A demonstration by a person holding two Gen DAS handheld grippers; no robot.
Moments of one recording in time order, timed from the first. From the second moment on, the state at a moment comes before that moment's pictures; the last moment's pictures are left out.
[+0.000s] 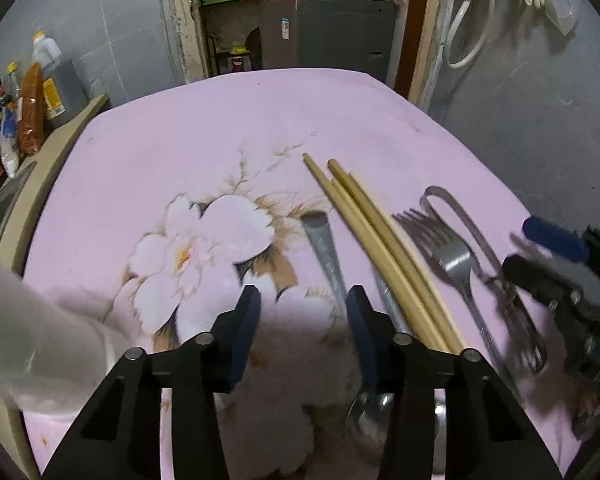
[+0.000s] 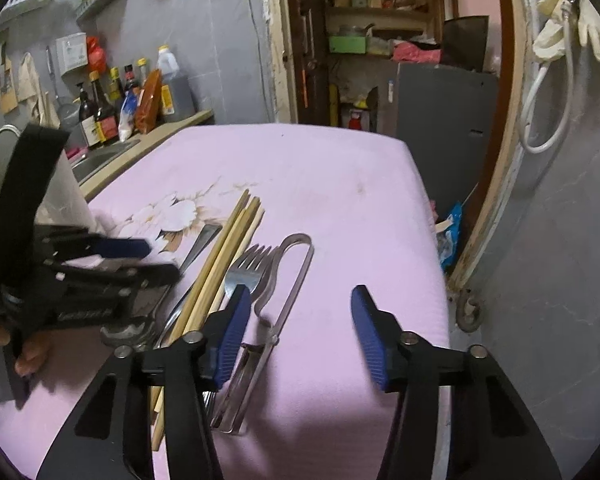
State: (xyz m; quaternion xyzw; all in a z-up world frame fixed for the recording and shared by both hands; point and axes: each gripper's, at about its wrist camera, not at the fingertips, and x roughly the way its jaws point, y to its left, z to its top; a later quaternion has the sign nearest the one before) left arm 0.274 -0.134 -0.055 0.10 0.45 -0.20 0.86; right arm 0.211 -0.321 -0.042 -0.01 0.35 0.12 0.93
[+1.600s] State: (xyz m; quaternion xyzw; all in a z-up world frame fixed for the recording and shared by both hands) left arm 0.265 -0.119 -0.042 0.05 0.49 -0.25 0.83; right arm 0.233 -0.305 -0.047 -0.04 0.42 0.13 0.90
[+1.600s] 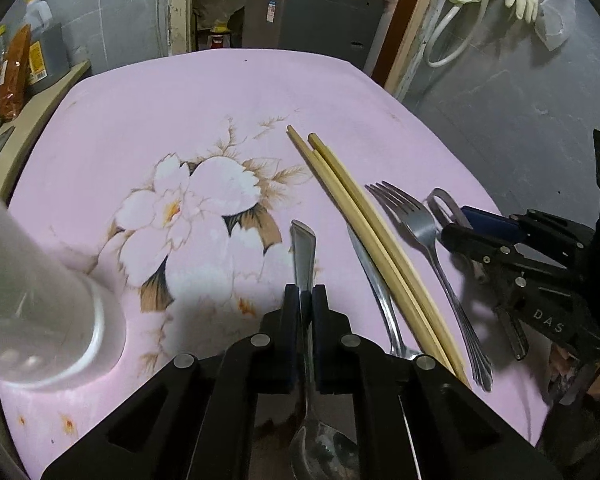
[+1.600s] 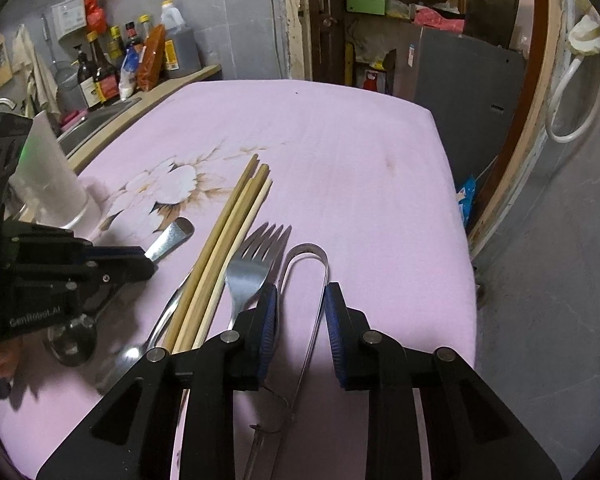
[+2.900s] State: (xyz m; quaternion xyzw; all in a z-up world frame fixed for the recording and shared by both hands) left arm 0.195 -0.082 -0.015 0.04 0.39 -0.26 0.88; right arm 0.170 -0.310 -0.029 0.05 0.32 0.13 0.94
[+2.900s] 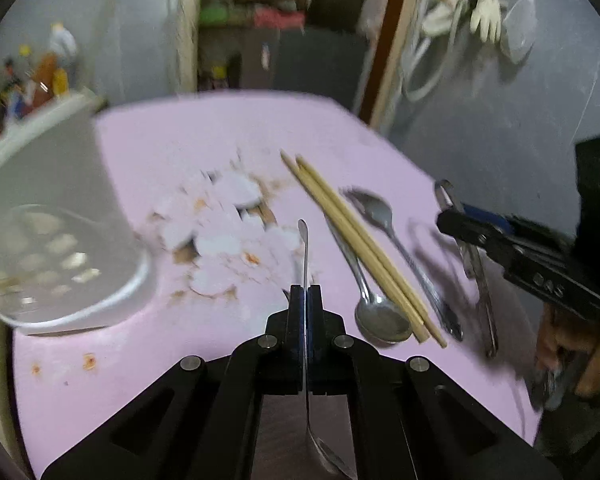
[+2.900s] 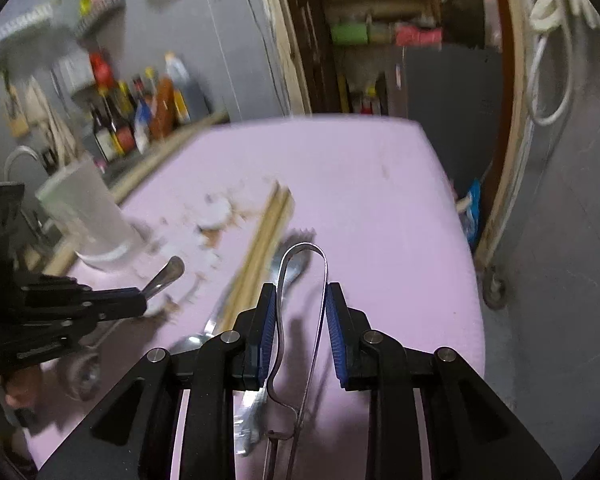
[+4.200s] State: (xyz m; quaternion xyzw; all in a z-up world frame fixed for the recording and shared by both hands) left arm 0.160 0.078 0.128 -0.06 0.10 -0.04 0.99; right arm 0.169 -0.167 0.114 0.05 0.00 0.25 0.97
